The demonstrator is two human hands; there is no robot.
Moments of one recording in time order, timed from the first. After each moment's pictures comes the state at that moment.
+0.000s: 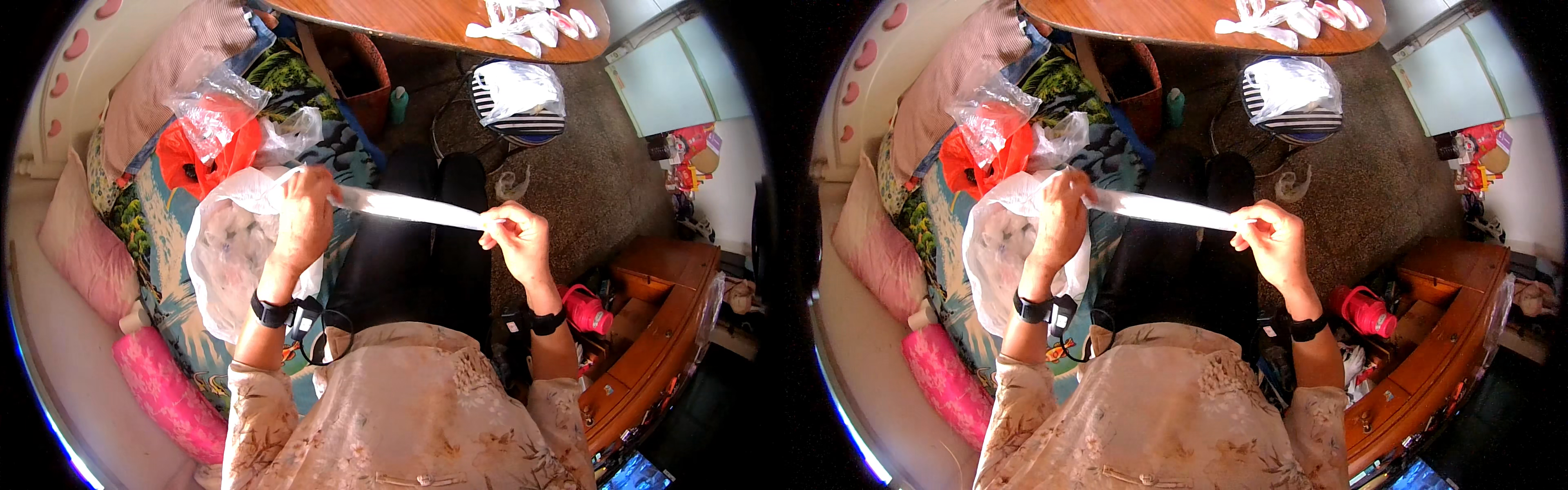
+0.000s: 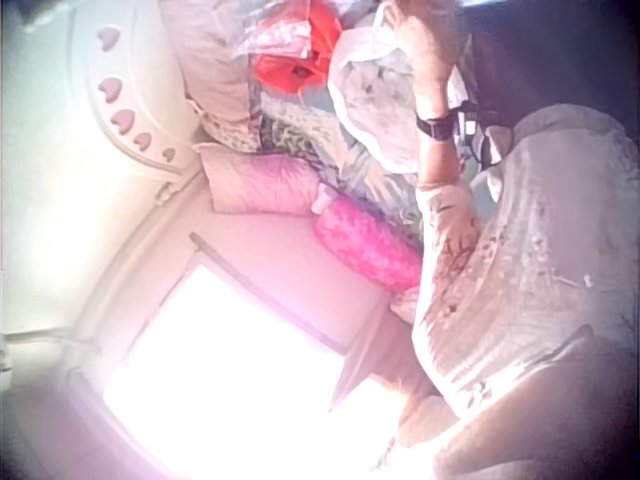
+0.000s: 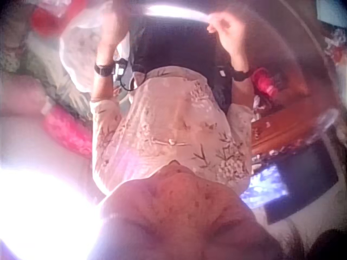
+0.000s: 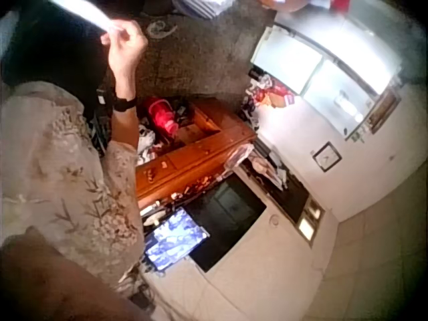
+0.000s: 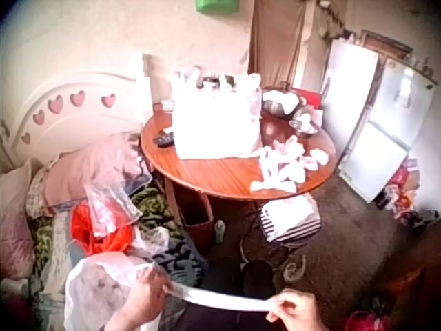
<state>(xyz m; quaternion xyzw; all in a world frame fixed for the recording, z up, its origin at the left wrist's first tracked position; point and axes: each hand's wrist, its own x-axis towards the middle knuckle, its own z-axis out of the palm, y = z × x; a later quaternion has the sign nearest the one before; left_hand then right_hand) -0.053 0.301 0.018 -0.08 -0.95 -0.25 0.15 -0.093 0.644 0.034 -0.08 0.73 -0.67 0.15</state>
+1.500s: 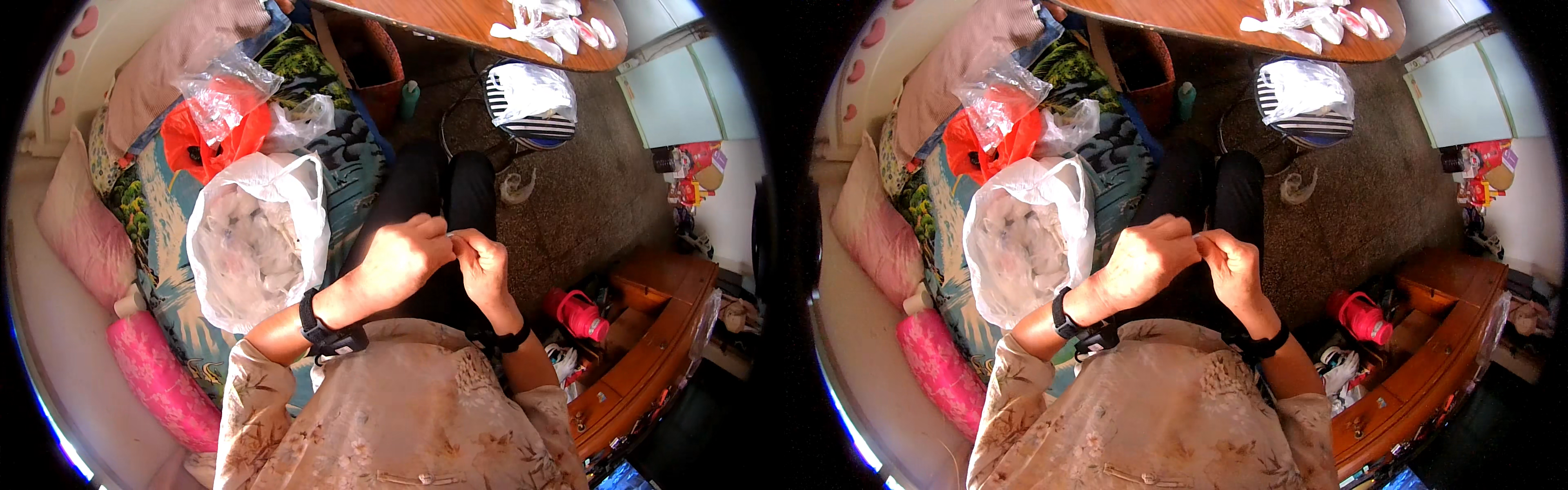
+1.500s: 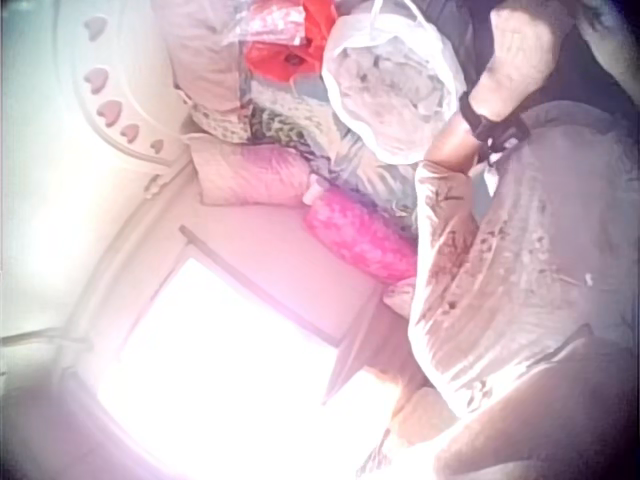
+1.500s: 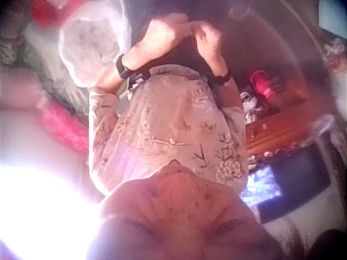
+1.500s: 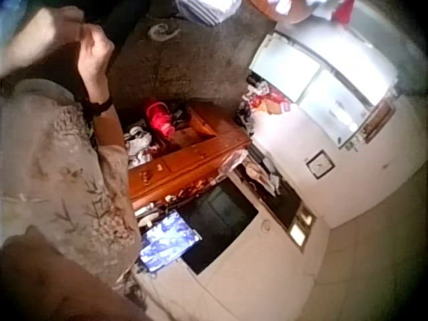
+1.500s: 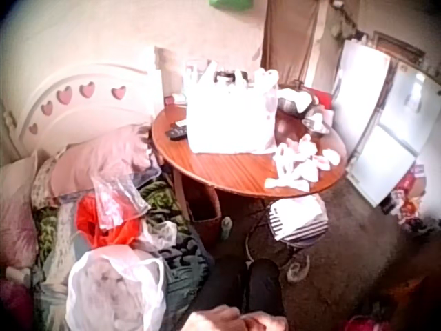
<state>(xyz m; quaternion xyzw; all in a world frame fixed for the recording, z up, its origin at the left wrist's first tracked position) -0.038 0.403 0.055 -0.26 -0.88 -0.39 0.05 -0.048 0.593 0.022 -0.16 0.79 -0.59 0.07</state>
